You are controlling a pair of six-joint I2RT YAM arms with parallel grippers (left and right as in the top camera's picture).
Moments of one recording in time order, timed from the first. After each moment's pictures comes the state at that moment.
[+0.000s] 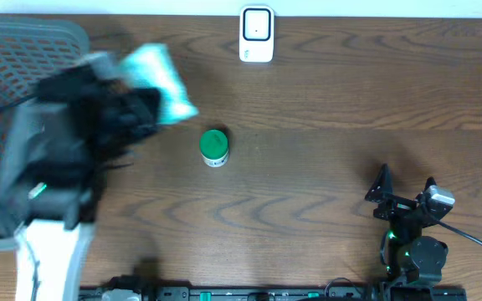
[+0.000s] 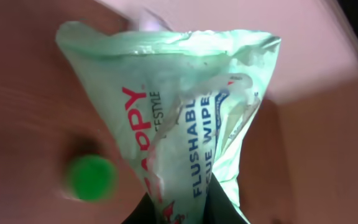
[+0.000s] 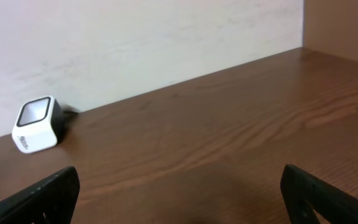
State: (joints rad) left arm -0.16 1.15 1.30 -0.72 0.44 -0.62; right arm -0.05 0.02 0.01 -0.06 0.15 0.26
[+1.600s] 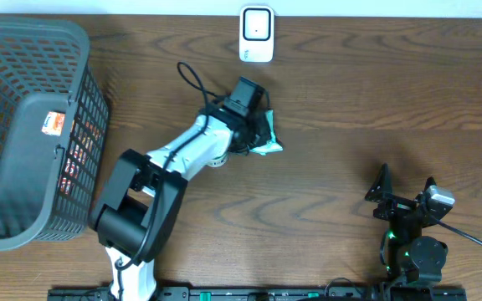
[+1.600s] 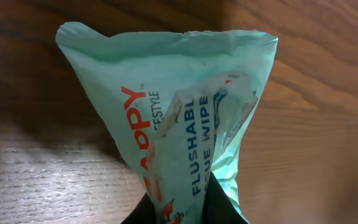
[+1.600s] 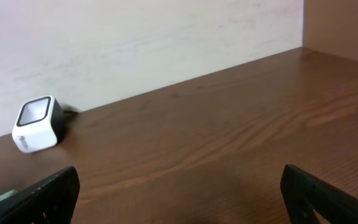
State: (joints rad) left arm -0.55 1.98 1.30 -0.44 0.21 -0.80; right arm -0.05 0.02 0.01 -0.06 0.15 0.26
